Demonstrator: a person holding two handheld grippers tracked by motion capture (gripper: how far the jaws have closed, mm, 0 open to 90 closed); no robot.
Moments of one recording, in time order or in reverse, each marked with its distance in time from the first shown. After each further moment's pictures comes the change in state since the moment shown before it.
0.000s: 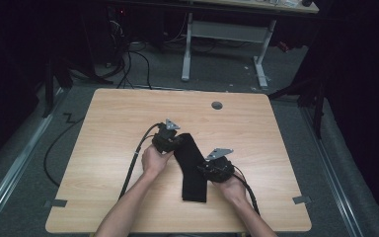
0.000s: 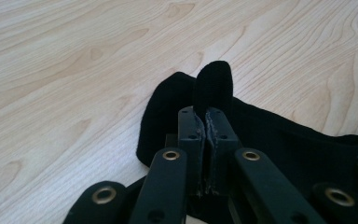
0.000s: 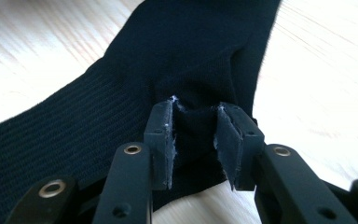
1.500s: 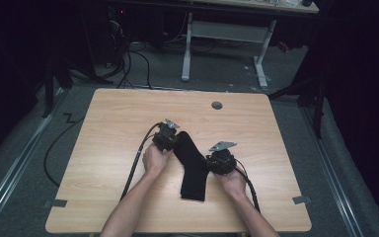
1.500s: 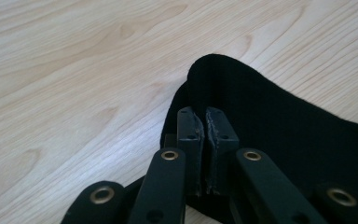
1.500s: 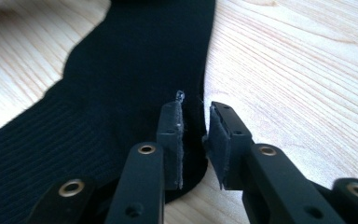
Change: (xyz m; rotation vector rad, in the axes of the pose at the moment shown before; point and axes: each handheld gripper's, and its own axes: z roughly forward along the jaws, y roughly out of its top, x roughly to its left) left arm 0.011 -0.003 0.025 0.068 0.108 -0.046; right arm -0.021 0.007 0.004 -0.019 -0.069 0.087
